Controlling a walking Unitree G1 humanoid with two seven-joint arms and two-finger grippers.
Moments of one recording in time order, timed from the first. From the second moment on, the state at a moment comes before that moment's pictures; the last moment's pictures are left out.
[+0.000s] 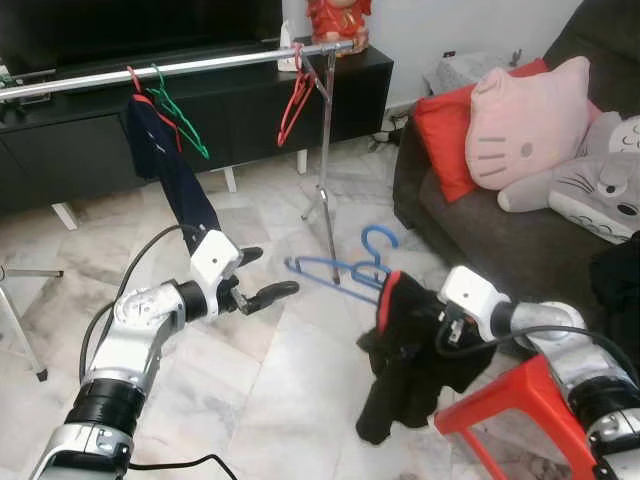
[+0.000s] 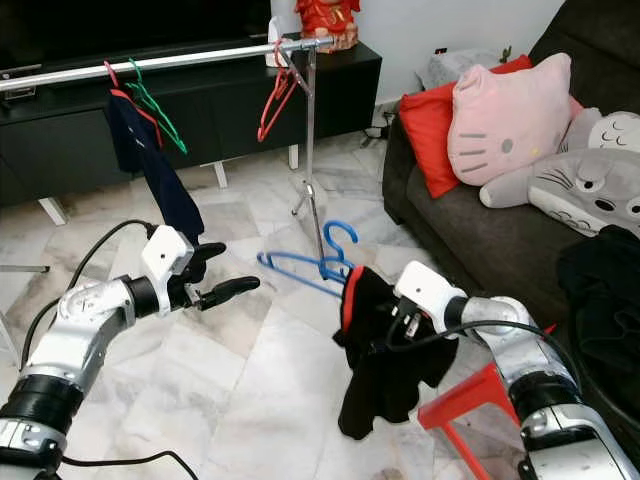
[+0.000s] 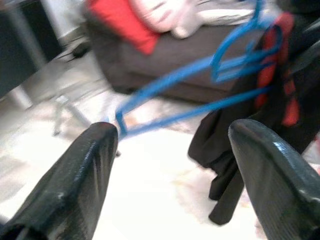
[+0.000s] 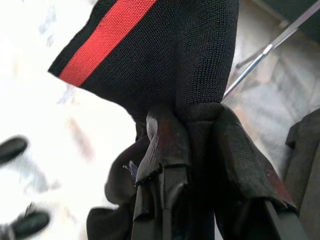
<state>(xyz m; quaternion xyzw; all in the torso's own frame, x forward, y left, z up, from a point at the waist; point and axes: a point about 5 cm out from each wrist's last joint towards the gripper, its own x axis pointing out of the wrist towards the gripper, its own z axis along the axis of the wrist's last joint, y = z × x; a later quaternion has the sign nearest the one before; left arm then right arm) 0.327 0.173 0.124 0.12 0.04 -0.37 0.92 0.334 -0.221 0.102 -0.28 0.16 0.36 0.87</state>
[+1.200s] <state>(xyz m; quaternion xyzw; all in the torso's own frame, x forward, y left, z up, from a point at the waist) 0.323 0.142 0.049 0.28 0.05 -0.20 0.94 0.332 -0.106 0.213 -0.28 -0.01 0.50 0.82</state>
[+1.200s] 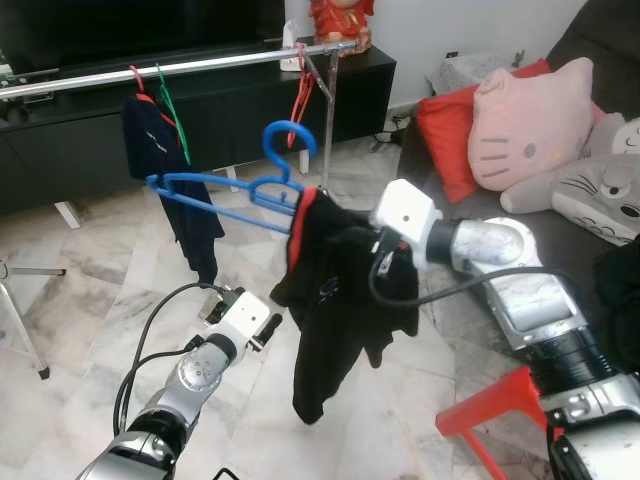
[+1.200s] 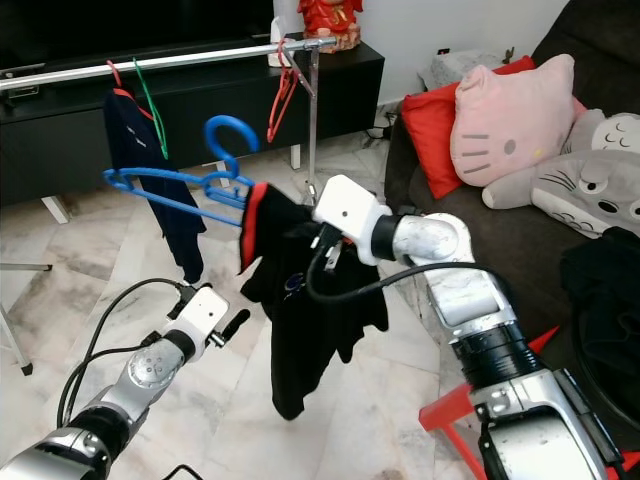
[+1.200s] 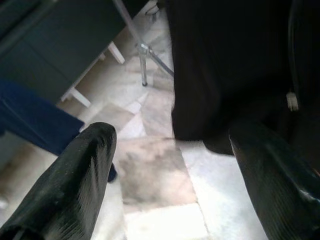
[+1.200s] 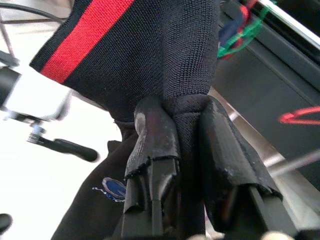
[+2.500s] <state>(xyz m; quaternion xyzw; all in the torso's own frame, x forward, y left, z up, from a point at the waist) 0.325 0.159 0.039 0.44 0.06 -0.08 0.89 0.316 -0.083 0.219 -0.26 -0.01 0.54 0.80</state>
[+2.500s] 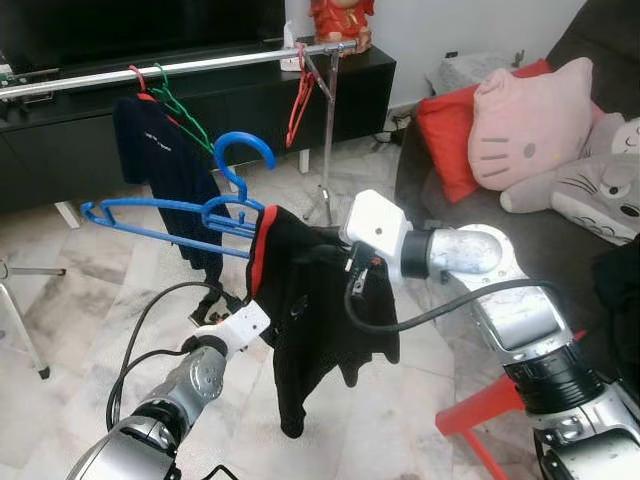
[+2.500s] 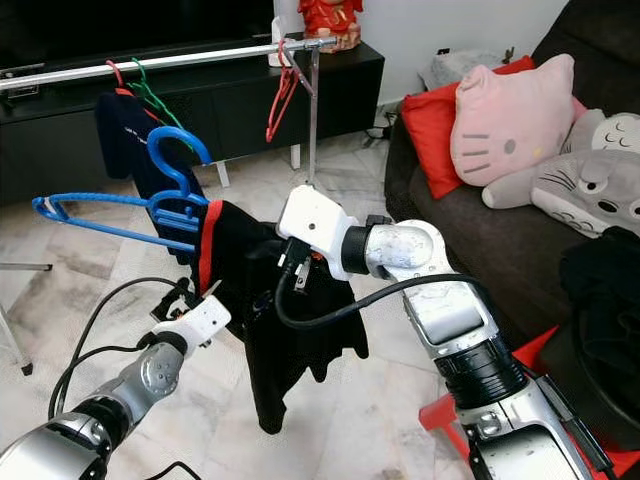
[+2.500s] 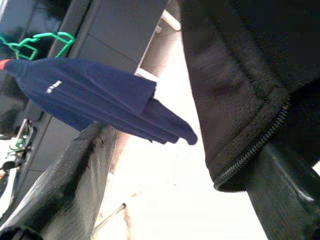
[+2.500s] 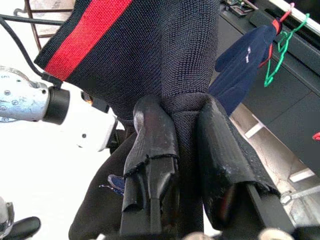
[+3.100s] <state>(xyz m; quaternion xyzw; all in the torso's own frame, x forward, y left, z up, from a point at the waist) 0.323 0.163 0.039 0.25 0.09 -0.07 0.96 0.314 -0.080 0.221 -0.26 -0.01 0.54 0.80</state>
